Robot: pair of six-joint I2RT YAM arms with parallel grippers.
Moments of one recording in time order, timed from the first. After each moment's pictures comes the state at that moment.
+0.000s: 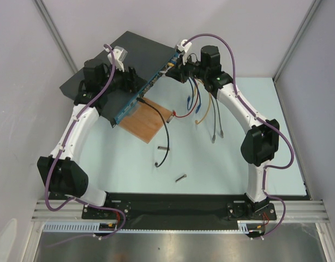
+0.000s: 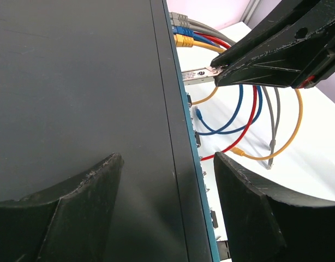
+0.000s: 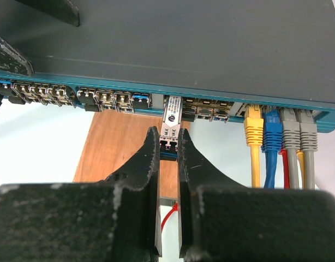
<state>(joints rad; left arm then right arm) -0.14 1.50 1.48 -0.22 0.56 -0.06 0.46 2.00 1.99 -0.12 -0.66 -0.16</state>
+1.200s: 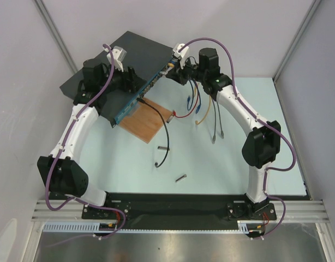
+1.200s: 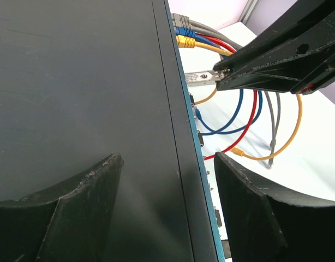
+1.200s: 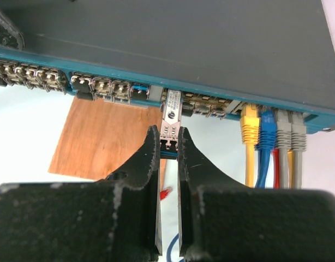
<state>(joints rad) -0.13 1.50 1.48 -0.22 0.58 -0.06 0.48 1.97 1.94 -0.15 -0.60 -0.31</state>
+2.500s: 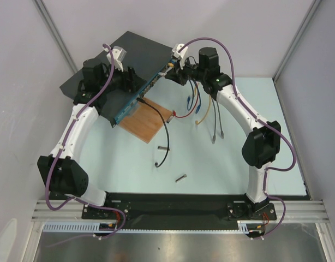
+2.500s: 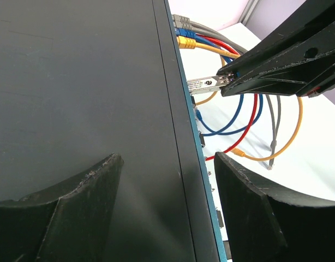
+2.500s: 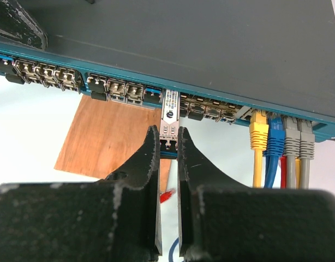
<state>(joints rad) -0.13 1.50 1.48 -0.21 0.58 -0.06 0.47 1.97 1.96 -0.17 -0.64 -0.32</state>
